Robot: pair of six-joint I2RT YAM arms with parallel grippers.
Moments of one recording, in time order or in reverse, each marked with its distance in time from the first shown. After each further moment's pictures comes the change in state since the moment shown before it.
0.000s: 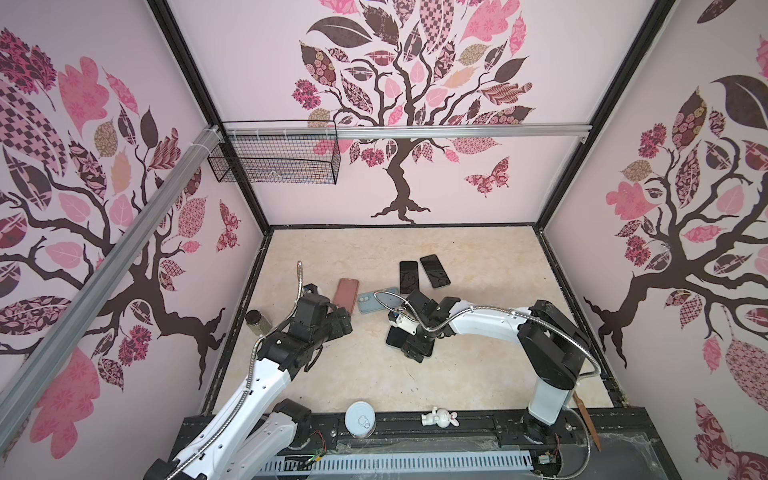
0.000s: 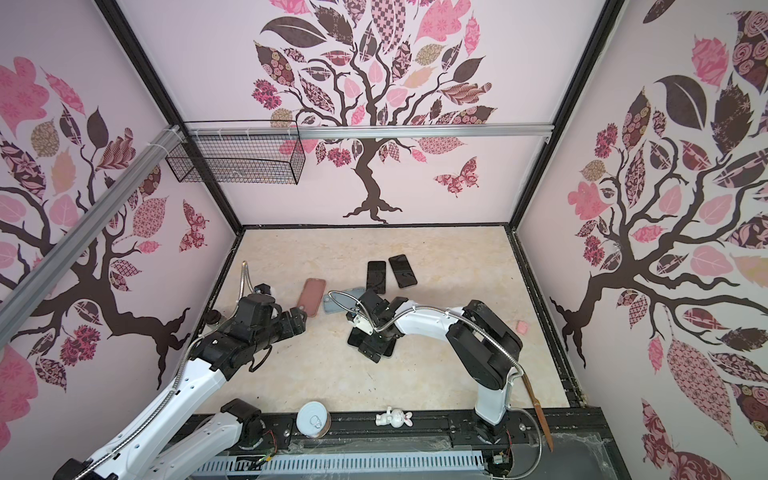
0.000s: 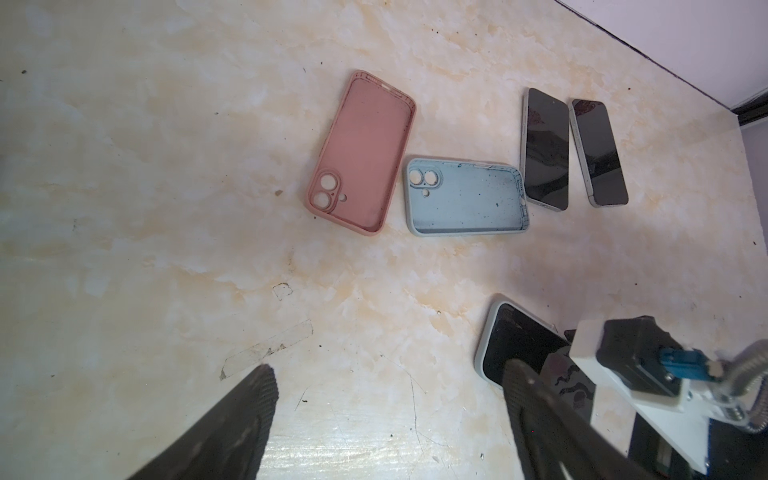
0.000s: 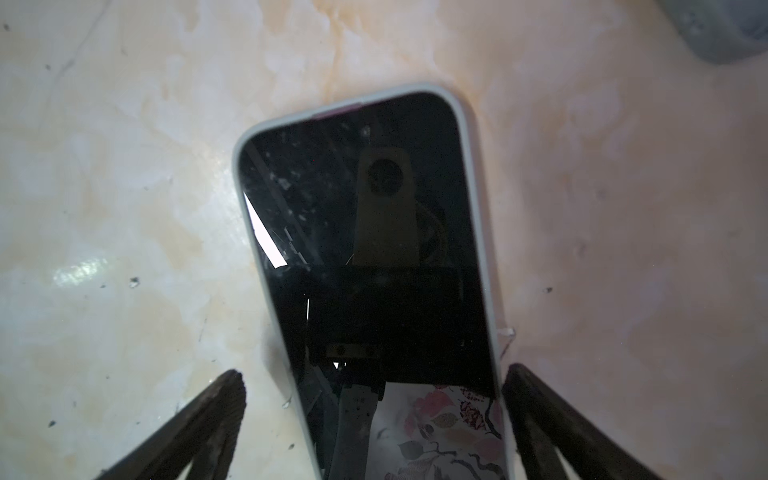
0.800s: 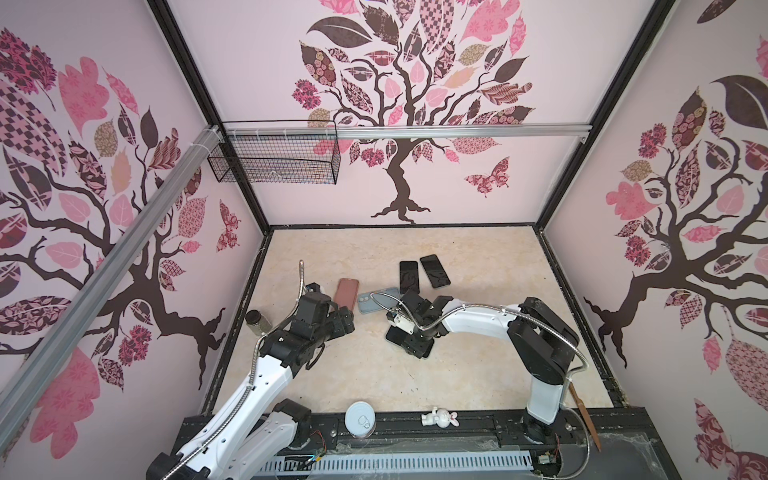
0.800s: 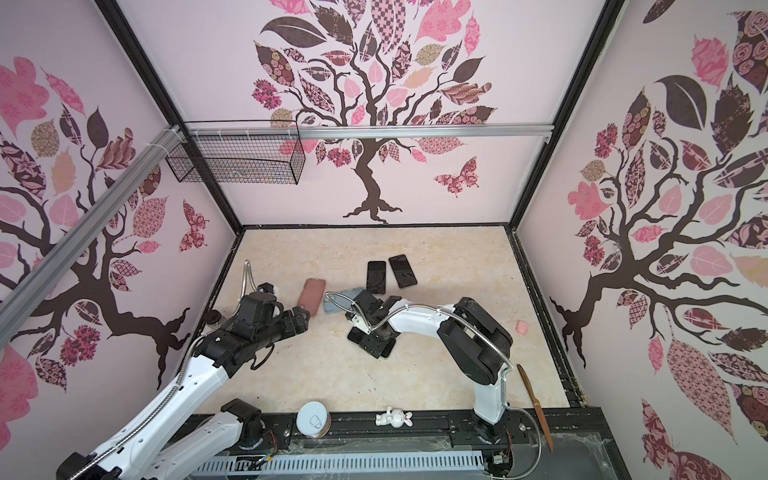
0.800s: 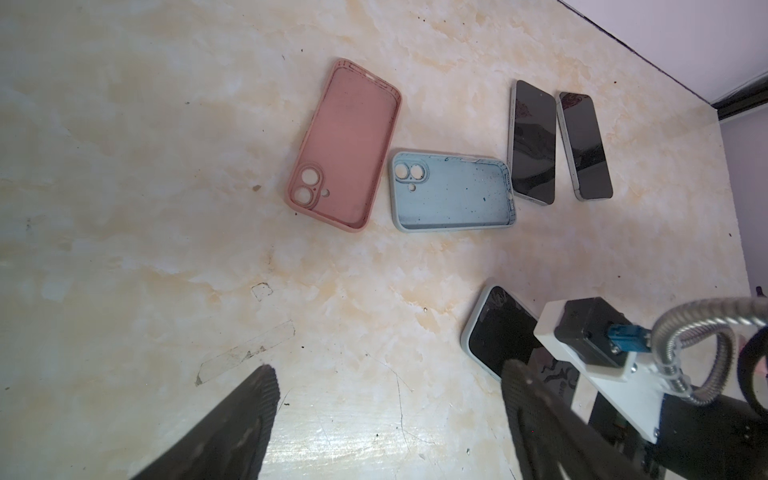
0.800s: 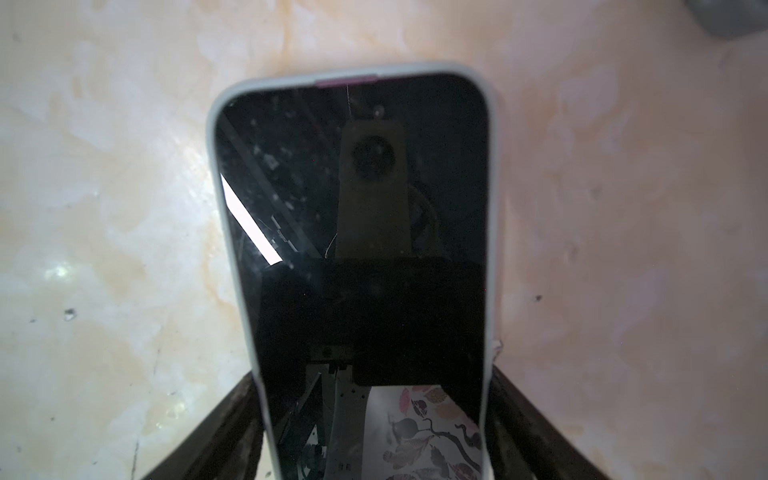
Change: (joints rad) left arm 0.006 0.030 0.000 0.028 0.053 -0.008; right arm 0.007 0.052 0.049 -0.019 0.054 0.061
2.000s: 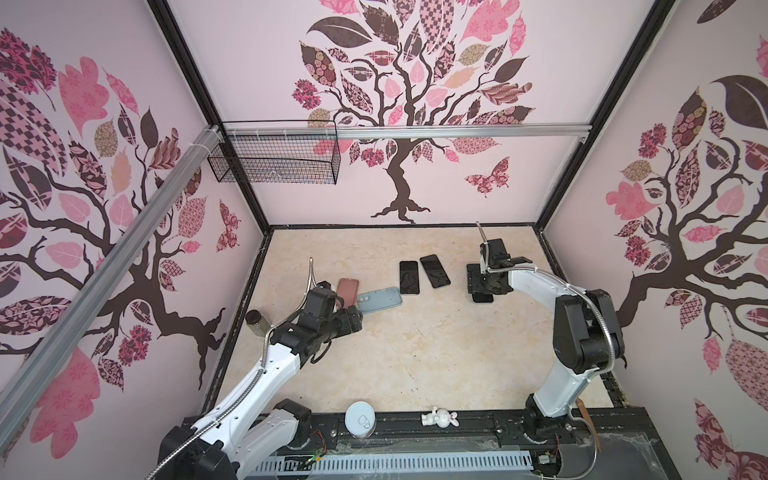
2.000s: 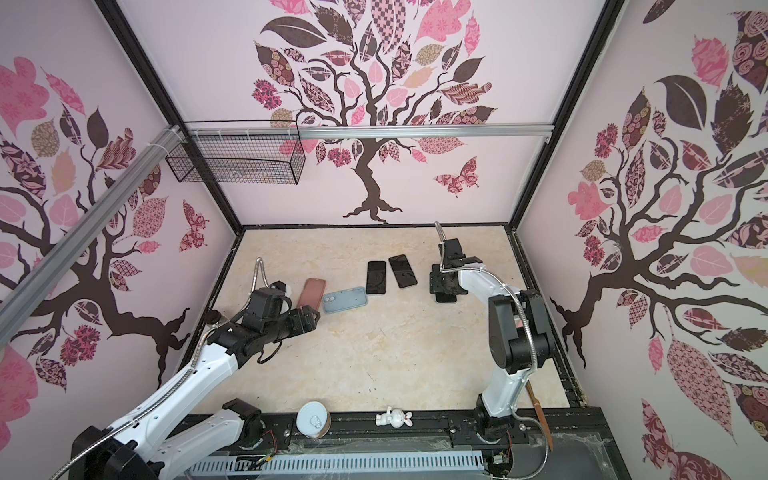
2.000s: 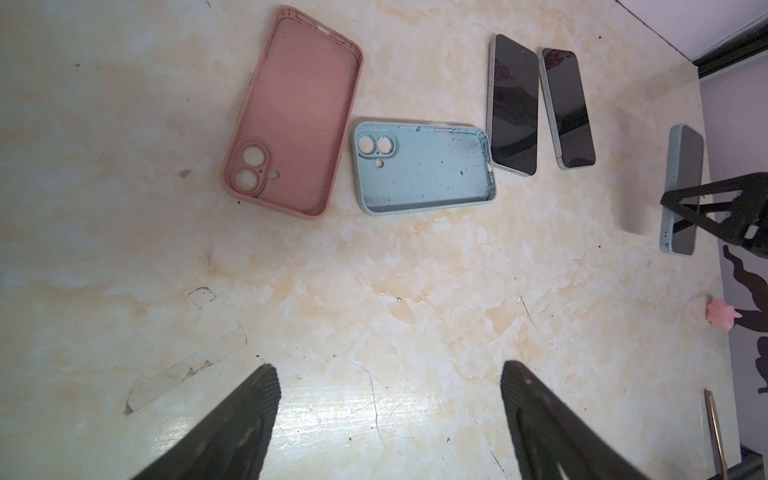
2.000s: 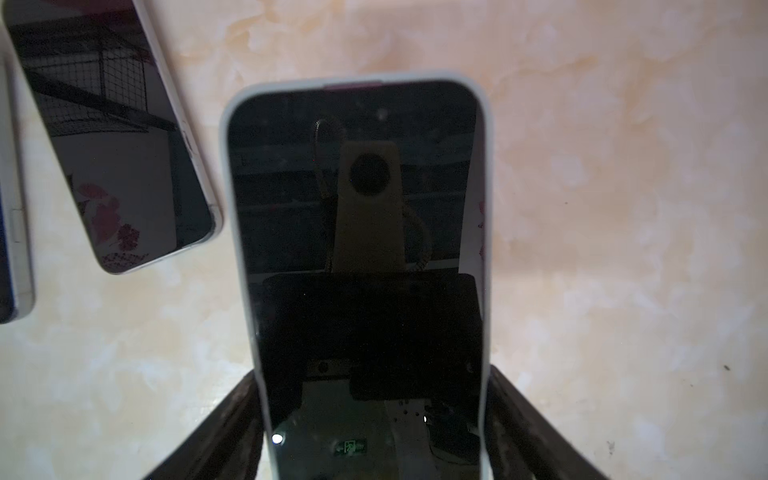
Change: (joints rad) left arm 0.000 0.112 0.000 0.082 0.112 0.016; right arm -0.677 -0.072 0.061 0.011 0.076 0.330
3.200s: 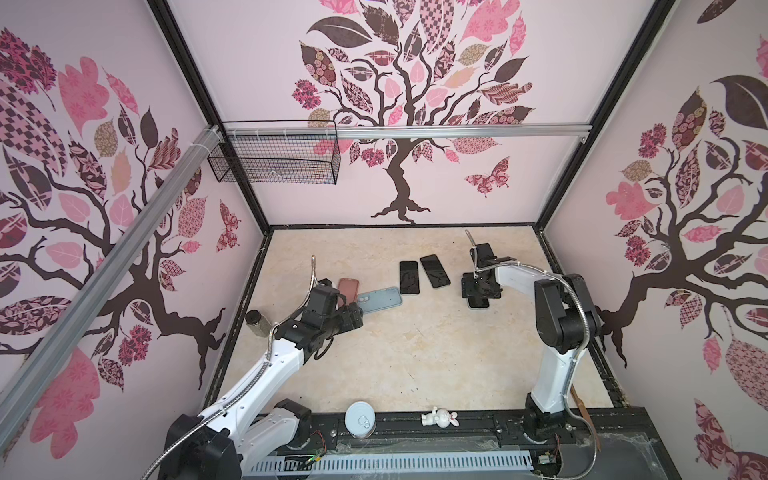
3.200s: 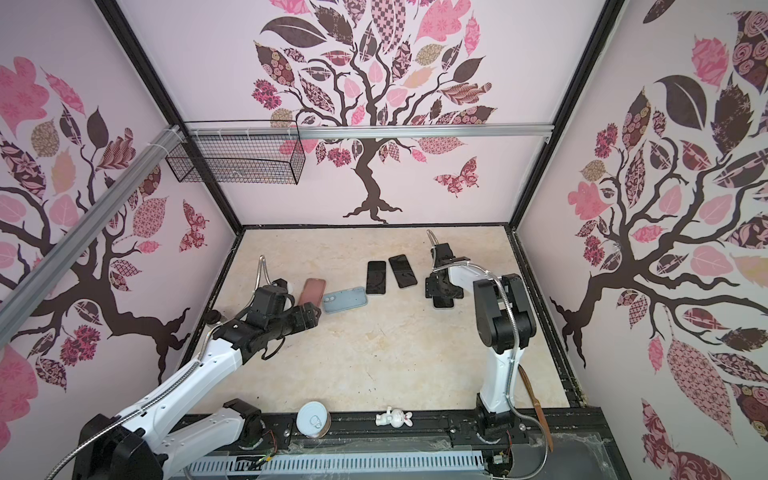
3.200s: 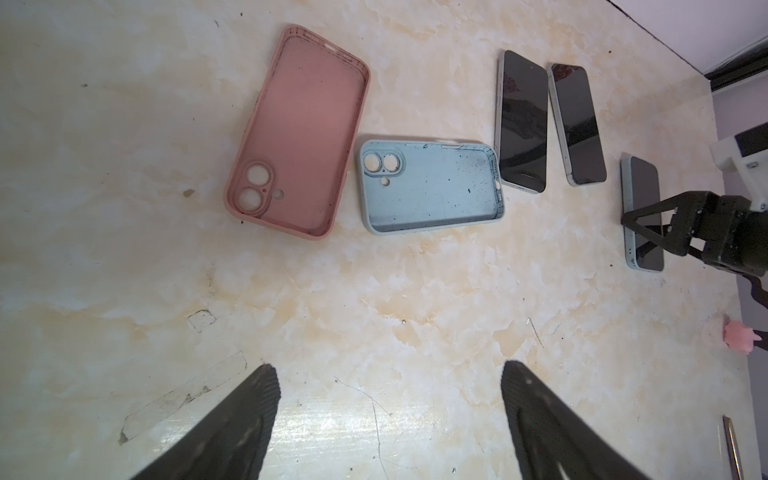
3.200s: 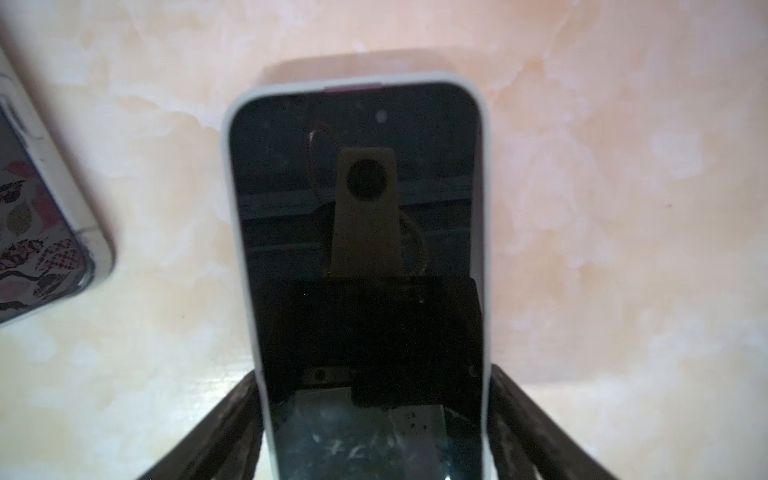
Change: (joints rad) left arm 0.001 0.056 0.000 0.051 -0.031 -0.005; right arm 0.007 0.155 0.055 0.004 0.049 0.045
